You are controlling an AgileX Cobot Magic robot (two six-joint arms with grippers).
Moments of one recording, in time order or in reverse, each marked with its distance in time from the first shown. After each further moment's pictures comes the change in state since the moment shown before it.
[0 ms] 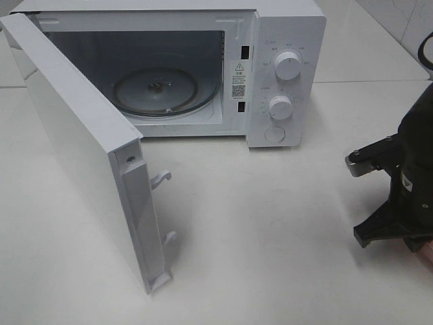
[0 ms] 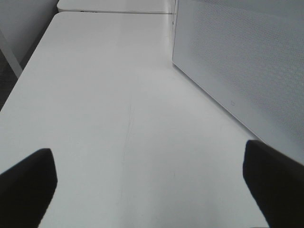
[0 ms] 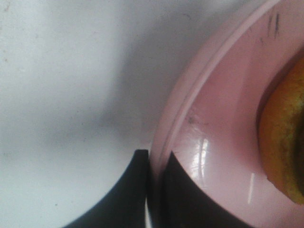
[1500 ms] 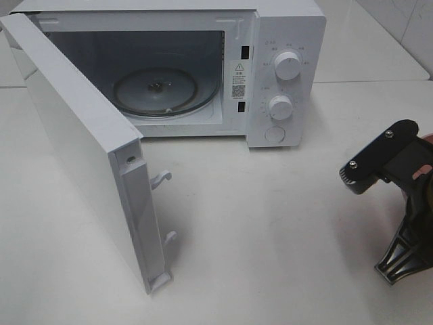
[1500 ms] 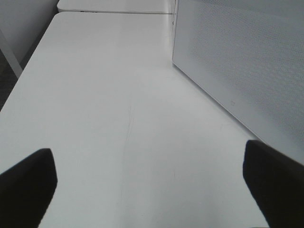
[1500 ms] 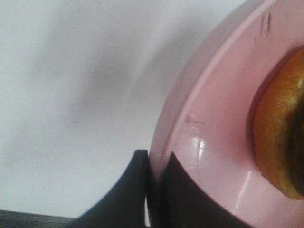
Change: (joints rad) left arm 0.000 0.000 0.000 0.000 0.000 0.000; right arm 0.424 -0.358 0.125 -0.141 0.264 0.135
